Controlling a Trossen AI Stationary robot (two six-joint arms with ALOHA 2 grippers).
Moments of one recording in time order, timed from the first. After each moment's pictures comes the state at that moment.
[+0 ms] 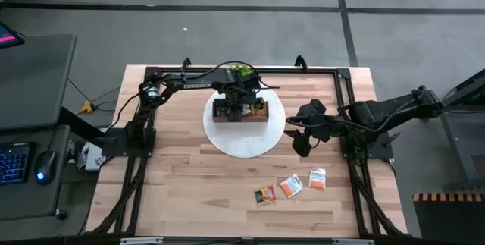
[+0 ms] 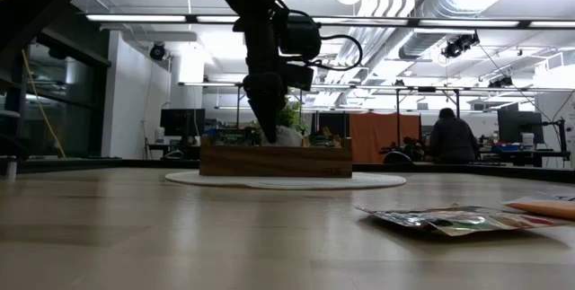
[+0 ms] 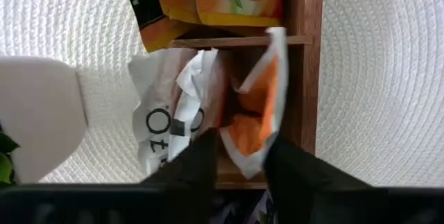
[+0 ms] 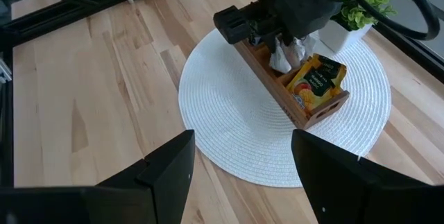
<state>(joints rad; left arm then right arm) 0.33 2.08 1.74 -1.01 0.02 0.36 0.29 1.15 1.16 -0.80 0.45 0.64</state>
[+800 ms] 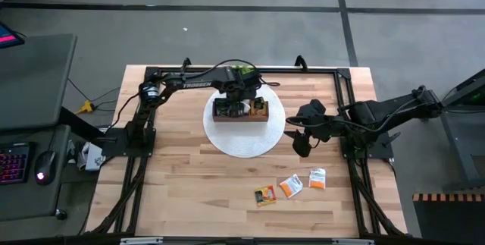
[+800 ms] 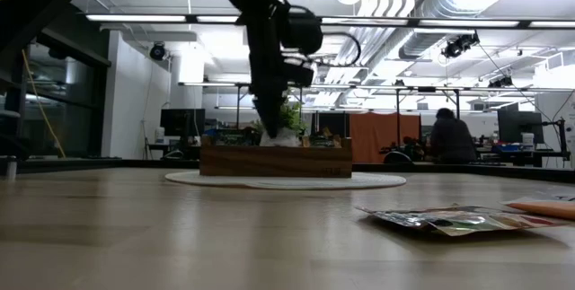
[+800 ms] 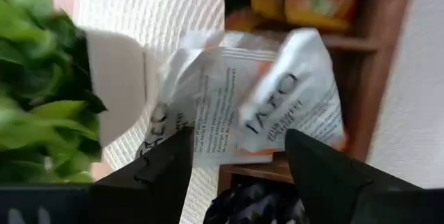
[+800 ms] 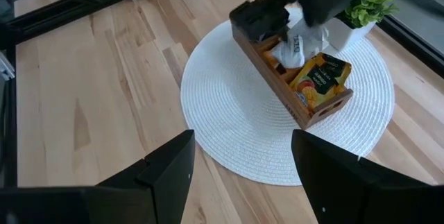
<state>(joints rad) 0.33 2.07 1.76 -1.01 -0.15 0.27 0.28 1.15 1.16 -0.80 0.44 0.64</state>
